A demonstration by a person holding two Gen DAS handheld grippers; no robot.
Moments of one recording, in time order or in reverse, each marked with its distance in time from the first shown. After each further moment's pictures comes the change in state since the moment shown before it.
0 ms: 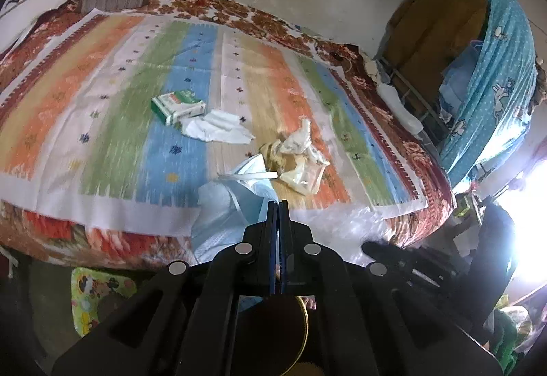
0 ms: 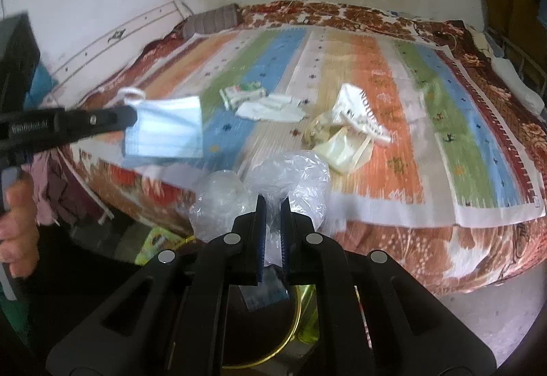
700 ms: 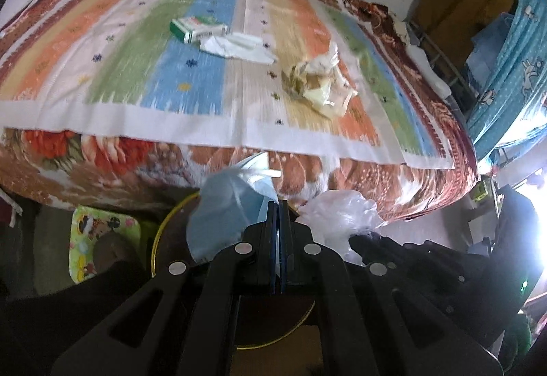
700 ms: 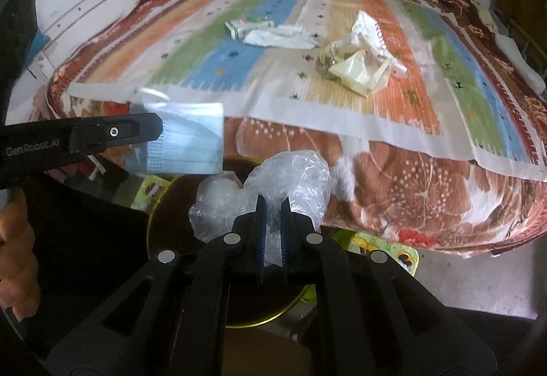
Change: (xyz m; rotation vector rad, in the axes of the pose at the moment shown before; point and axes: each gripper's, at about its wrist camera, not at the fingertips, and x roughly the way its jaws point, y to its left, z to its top) left arm 0.037 -0.001 -0.081 -0.067 0.182 0.092; right arm 0.028 0.032 -0.069 -0.012 0.186 -0.036
